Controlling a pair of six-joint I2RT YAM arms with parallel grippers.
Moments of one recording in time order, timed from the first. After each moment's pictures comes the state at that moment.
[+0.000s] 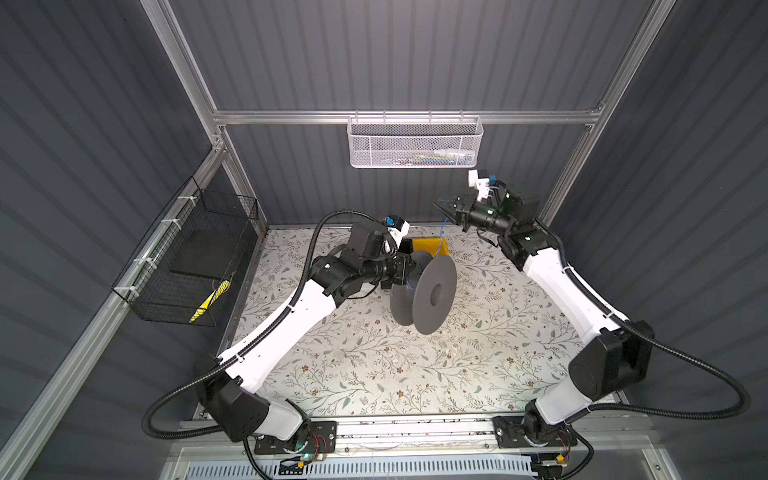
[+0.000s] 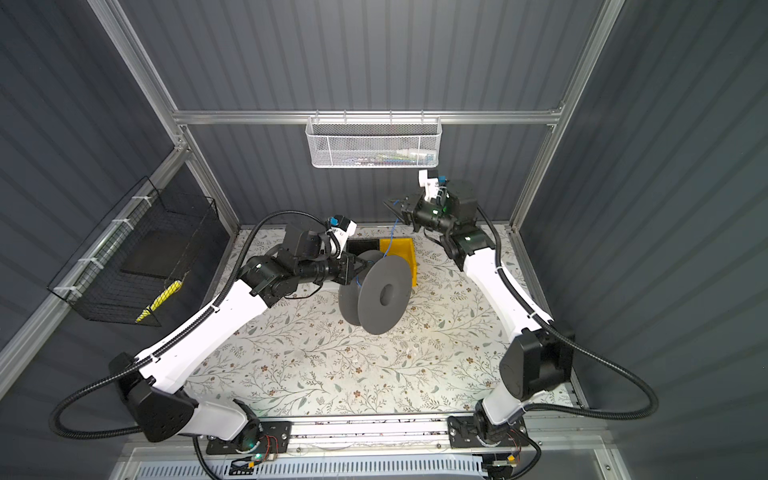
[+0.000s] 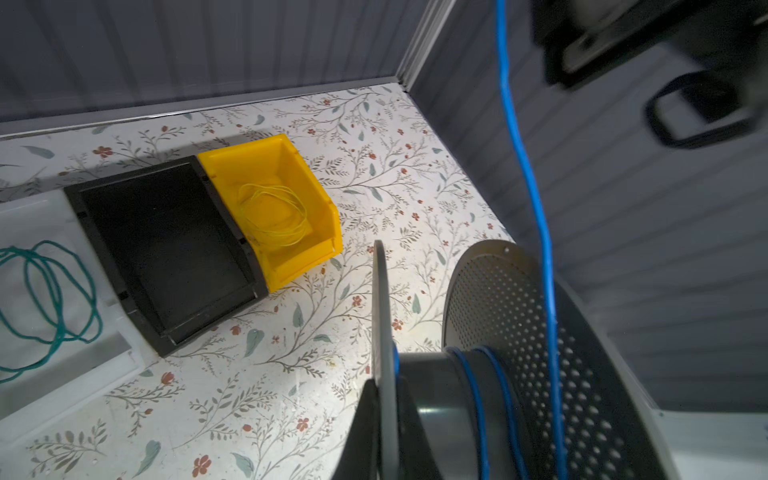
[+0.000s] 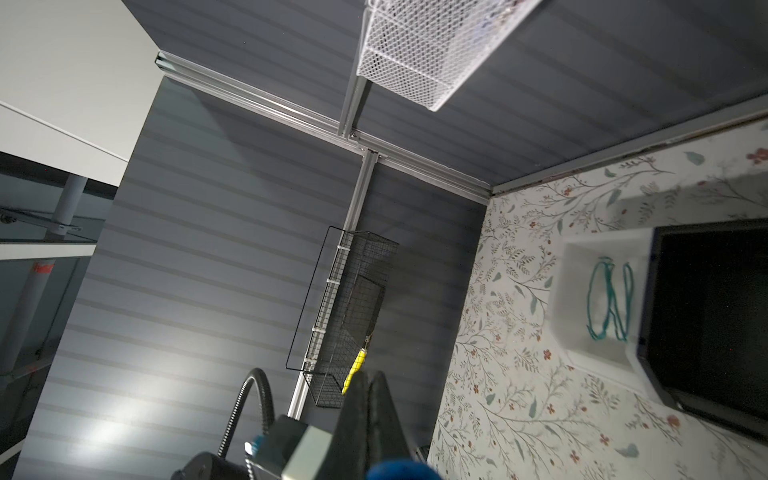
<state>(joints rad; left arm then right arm) -0.70 1.43 1.51 -0.63 0.28 -0.33 0.26 1.56 1.44 0.10 -0.77 1.17</state>
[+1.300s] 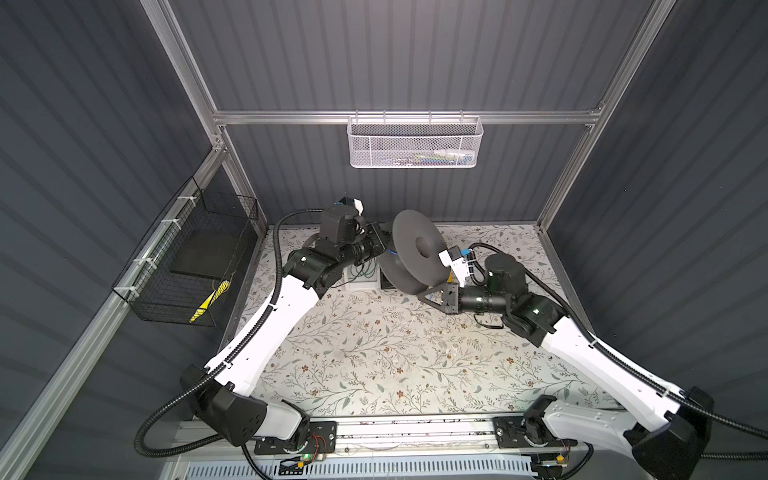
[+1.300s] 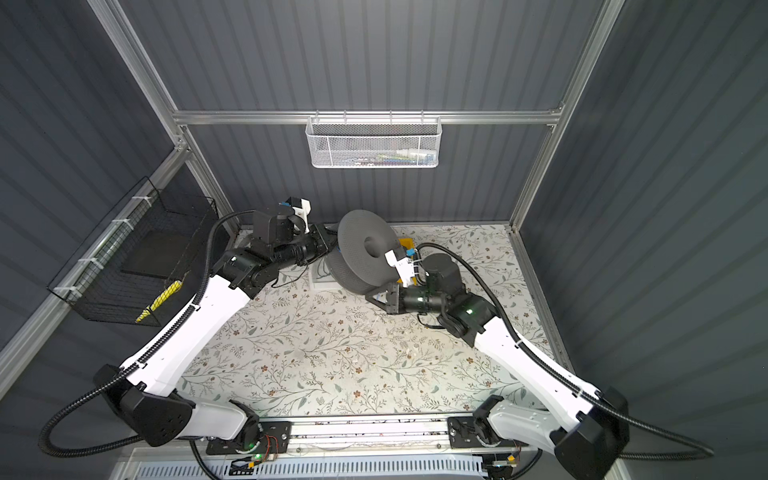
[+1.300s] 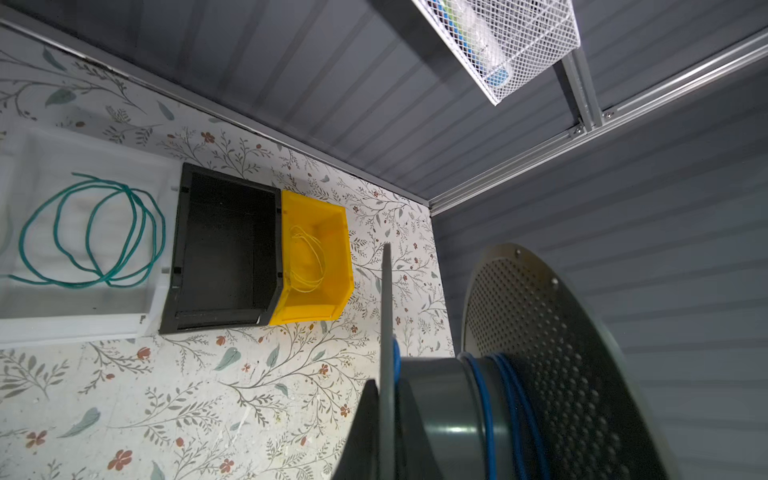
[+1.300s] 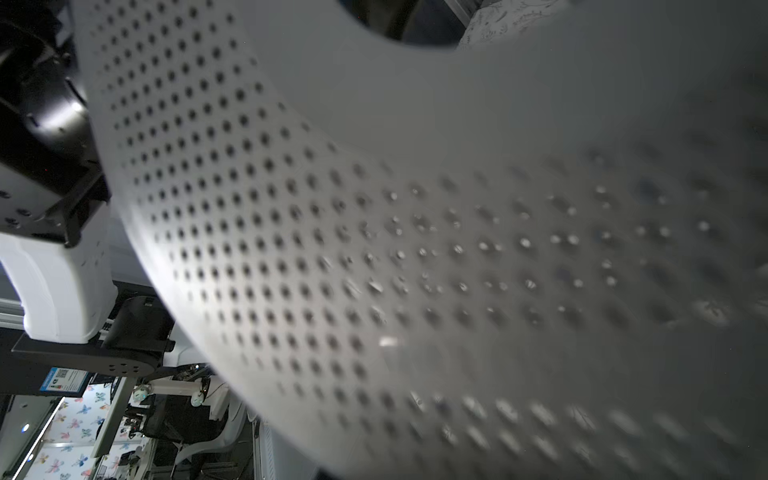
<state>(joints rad) -0.58 1.43 1.59 -0.57 0.06 -0.79 0.69 1.19 1.08 -0.29 -0.60 0.71</state>
